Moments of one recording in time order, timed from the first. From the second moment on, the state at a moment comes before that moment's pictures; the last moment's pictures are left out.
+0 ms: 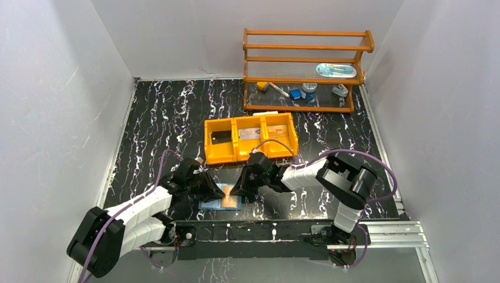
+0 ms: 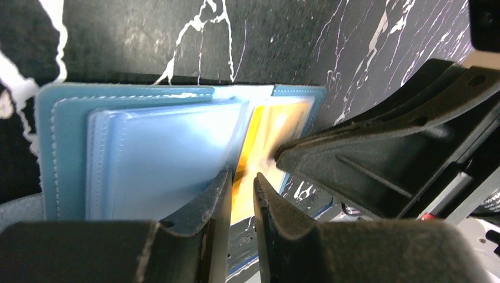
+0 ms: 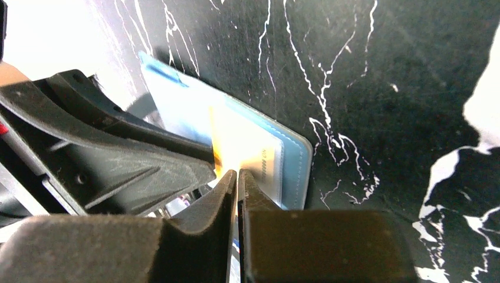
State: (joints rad) left arm -0.53 1.01 0.29 -0.22 0.33 -1.03; right arm 1.03 1.75 0.72 0.26 -0.26 1.27
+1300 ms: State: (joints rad) left arm -0.53 1.13 0.43 -0.19 0.47 -0.80; right arm 1.04 1.55 0.81 -0.31 -0.05 1.13
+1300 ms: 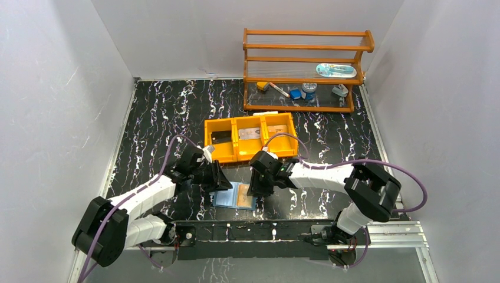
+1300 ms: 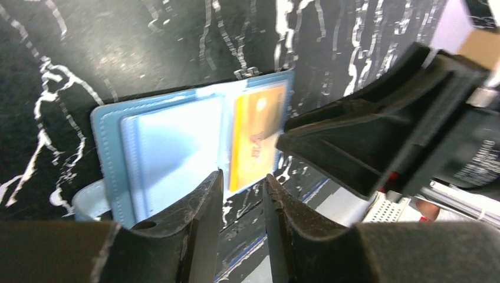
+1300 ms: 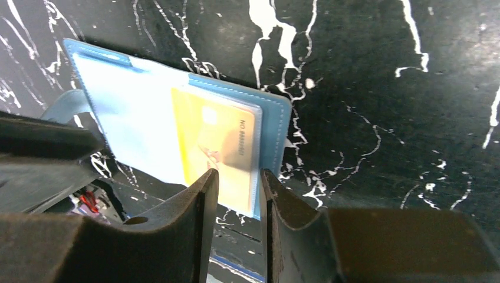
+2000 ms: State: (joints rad) left arm -0.57 1.30 0.49 -0.14 0.59 -0.78; right arm 1.04 1.57 0.72 -0.14 -0.11 1.19
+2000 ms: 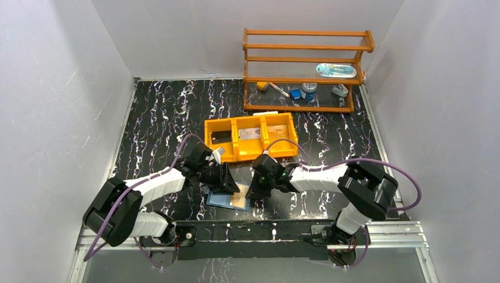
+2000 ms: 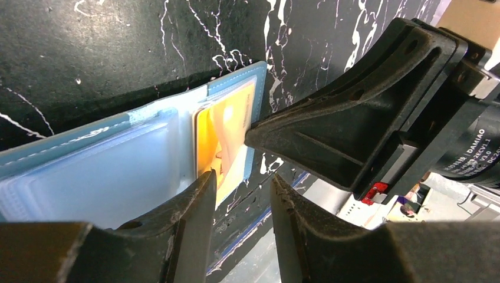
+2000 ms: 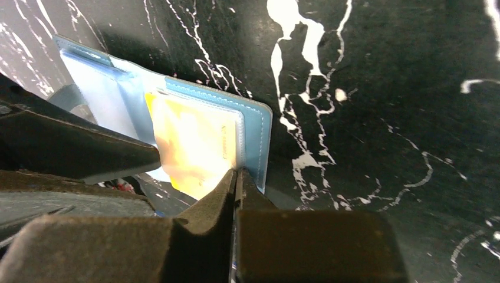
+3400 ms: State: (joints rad) left arm -0.55 1.20 0.38 -0.18 0.44 -0.82; right arm 1.00 1.68 0.66 0.15 -0.29 1.25
